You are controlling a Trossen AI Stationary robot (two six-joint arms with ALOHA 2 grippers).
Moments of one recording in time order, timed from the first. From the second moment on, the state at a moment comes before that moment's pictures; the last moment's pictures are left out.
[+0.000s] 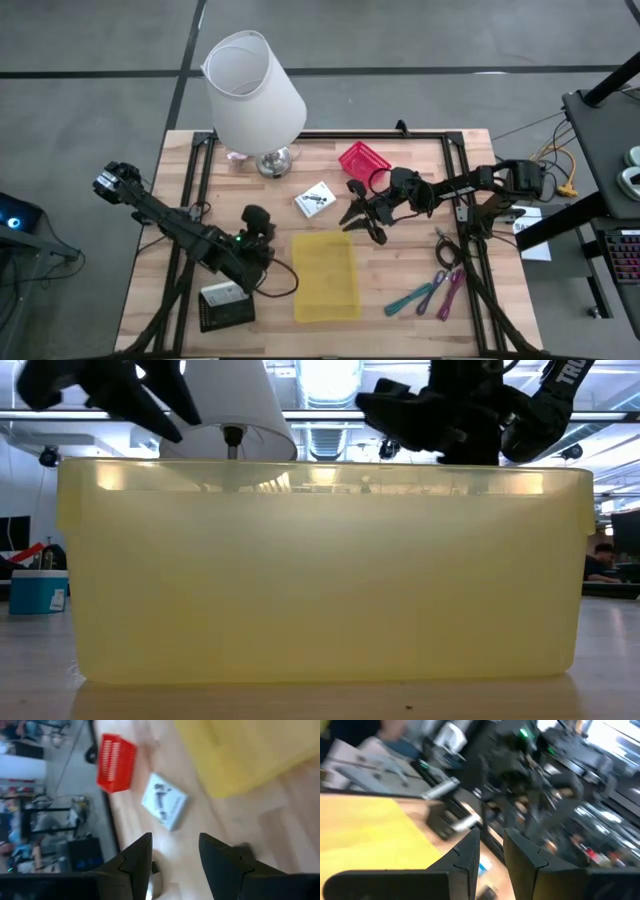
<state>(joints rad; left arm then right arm) -0.56 1.37 1.12 -0.95 -0.82 0.10 -0.17 1.60 0.60 1.03 -0.70 -0.61</state>
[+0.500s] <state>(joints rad) -0.42 1.33 1.11 -0.95 -0.87 0.24 -0.18 1.60 0.60 0.88 -0.23 -0.60</state>
